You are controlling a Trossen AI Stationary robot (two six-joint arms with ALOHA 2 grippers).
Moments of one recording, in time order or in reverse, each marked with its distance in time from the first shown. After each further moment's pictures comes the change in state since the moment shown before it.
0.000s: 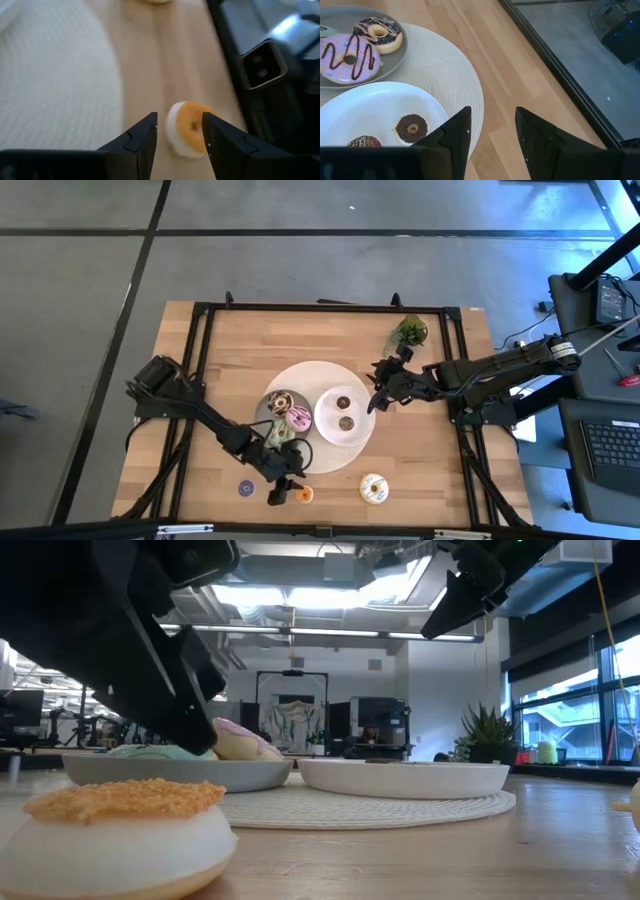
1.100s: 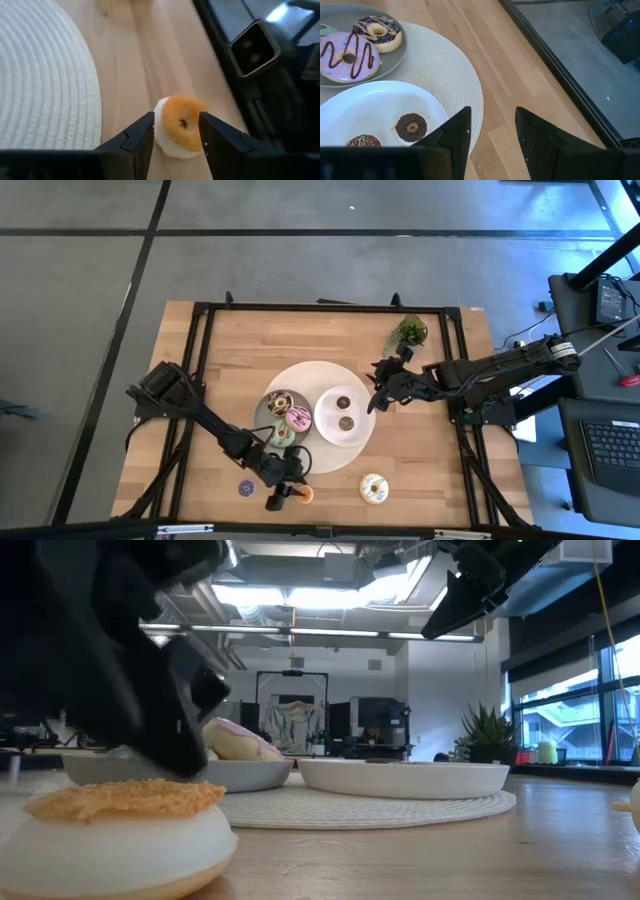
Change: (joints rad) left arm -0.024 0.066 0.000 0.086 -0.002 0.077; right arm 0.000 0.000 0.000 -0.005 0.000 0.000
